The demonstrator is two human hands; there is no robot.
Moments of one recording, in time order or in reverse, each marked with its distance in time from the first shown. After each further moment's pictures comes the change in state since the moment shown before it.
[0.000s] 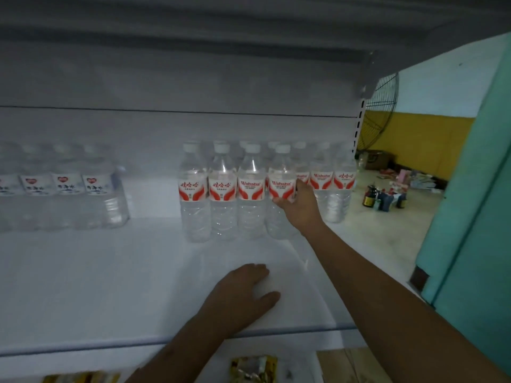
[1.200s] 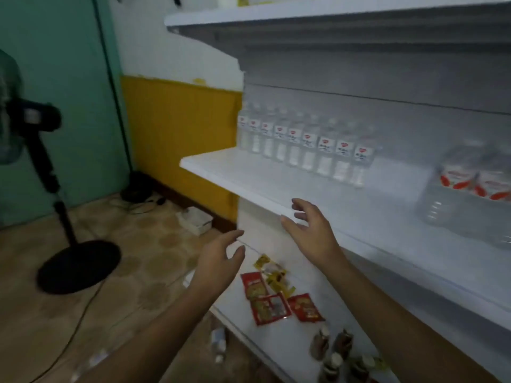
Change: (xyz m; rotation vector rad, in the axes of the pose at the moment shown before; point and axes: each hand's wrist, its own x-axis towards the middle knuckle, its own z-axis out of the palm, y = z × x) left_hand -0.424 -0.138 -0.137 -0.104 0.802 -0.738; right_hand -0.348 -0.220 0.245 0.226 -0.763 -0.290
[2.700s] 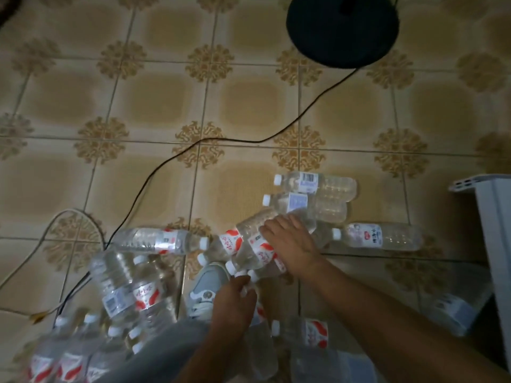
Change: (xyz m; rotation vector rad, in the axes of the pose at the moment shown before) left_hand -0.271 -0.574 0.043 -0.292 0.271 -1.623; right_hand -0.198 0.251 0.742 -0.788 -1.437 -1.073
